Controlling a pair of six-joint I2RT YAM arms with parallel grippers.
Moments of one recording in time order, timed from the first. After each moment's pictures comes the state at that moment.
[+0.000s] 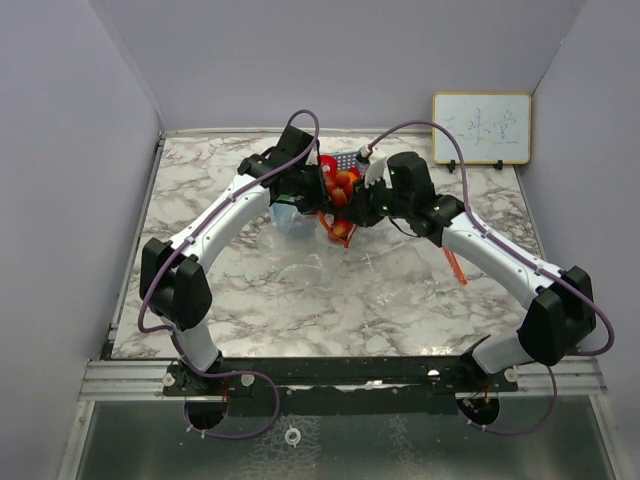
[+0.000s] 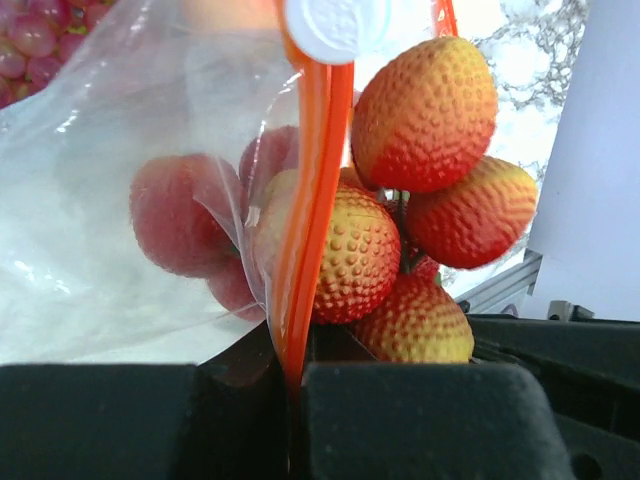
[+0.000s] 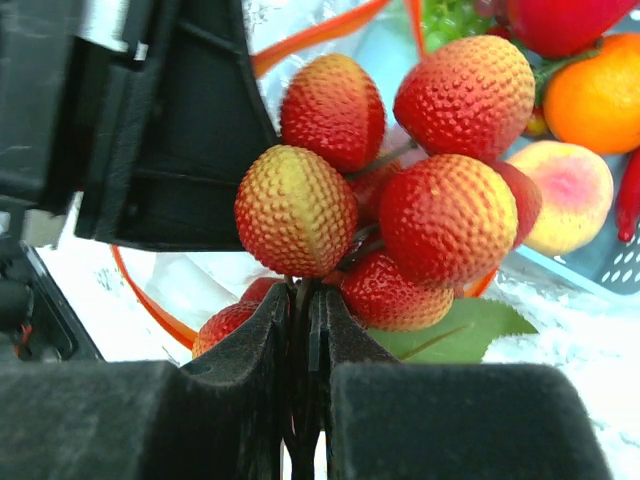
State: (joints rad) left arm -0.55 1.73 1.65 -0.80 0.30 -0.77; right arm 0.60 1.46 1.21 -0.26 -0.32 0.20
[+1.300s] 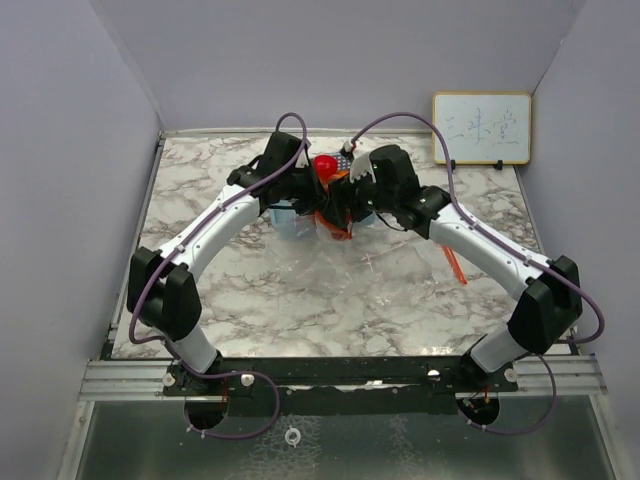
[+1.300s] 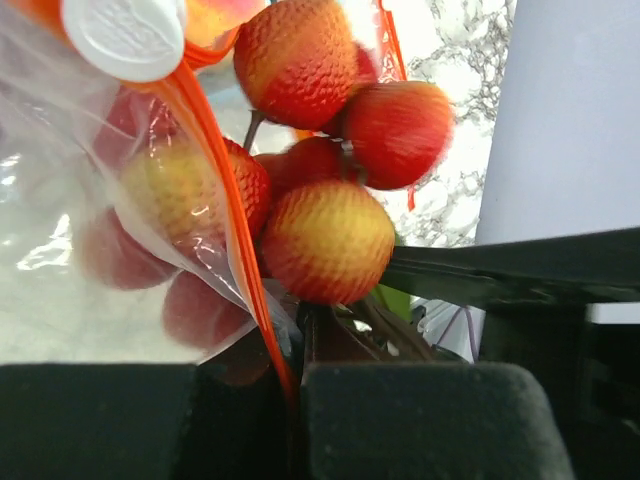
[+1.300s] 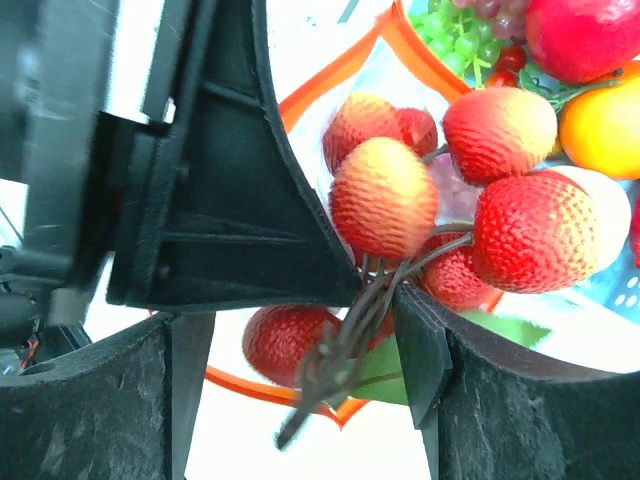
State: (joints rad) left arm -0.51 1.67 1.52 -0.63 0.38 -0.83; right arm 0.66 1.57 1.35 -0.32 -0.27 0.19
